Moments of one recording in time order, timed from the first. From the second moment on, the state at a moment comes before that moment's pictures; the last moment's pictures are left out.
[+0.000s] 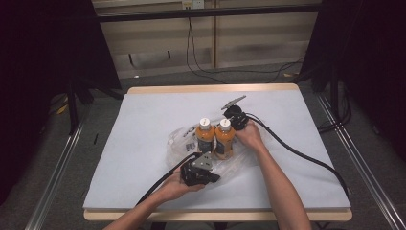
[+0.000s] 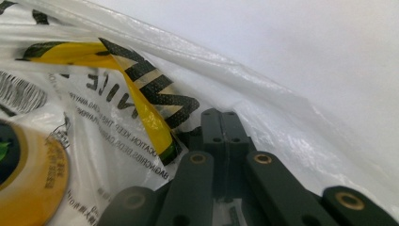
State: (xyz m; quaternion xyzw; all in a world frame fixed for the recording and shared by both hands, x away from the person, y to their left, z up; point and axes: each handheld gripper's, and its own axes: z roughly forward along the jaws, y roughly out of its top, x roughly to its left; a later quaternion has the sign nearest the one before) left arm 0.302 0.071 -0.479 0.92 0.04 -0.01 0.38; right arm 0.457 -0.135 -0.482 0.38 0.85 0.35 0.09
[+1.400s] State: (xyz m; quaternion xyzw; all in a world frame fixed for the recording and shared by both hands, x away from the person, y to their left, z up) left arm 0.302 0.089 -0.479 0.92 0.06 -0.04 0.39; right arm 0.478 -0.128 -0.481 0.41 0.82 0.37 0.12
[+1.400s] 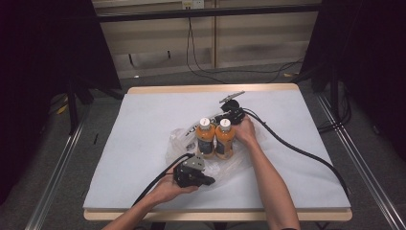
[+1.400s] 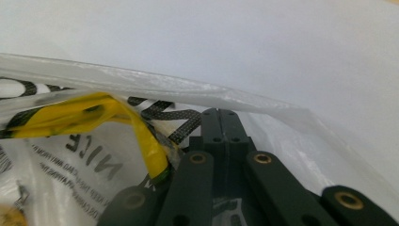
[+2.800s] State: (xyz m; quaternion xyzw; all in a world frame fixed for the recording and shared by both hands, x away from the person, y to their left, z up) left arm 0.304 0.149 -0.430 0.85 0.18 0.07 0.49; right arm 0.309 -0.239 -0.411 0.39 0.76 0.49 0.18
